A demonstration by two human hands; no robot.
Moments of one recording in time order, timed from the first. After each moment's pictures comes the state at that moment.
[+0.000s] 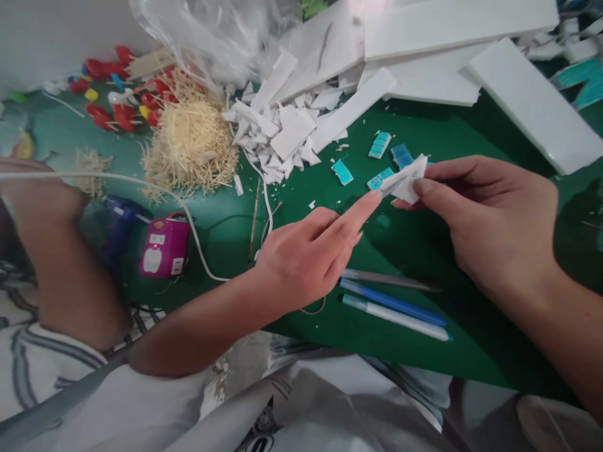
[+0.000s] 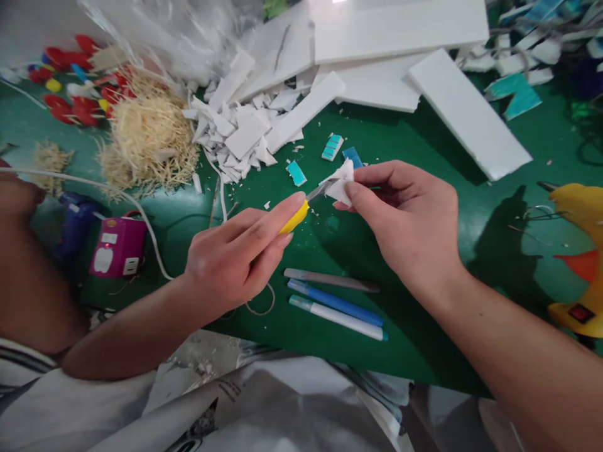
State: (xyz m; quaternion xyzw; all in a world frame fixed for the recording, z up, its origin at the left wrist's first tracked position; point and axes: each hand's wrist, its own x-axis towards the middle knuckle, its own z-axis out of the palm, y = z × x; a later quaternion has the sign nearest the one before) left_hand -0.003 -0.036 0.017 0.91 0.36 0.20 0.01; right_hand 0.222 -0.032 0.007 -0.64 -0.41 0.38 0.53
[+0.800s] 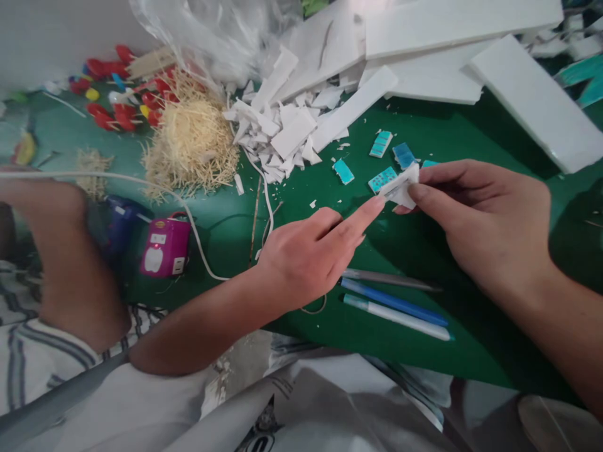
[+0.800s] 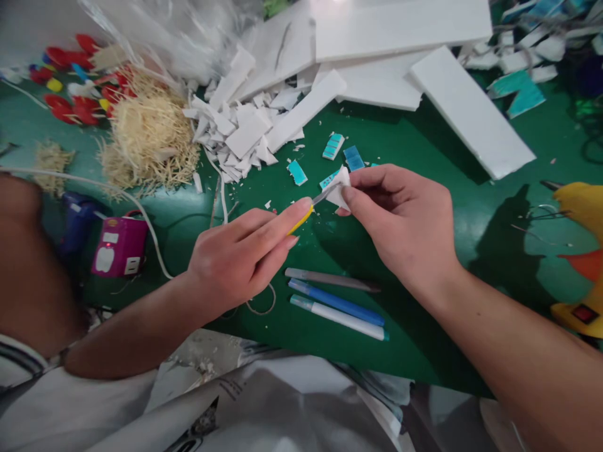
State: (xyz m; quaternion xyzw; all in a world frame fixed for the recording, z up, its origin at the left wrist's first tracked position) left_hand -0.006 -0.033 0.015 0.93 0.34 0.17 -0.01; right_hand 0.227 -0.032 0.007 -0.63 -0.47 0.38 0.49
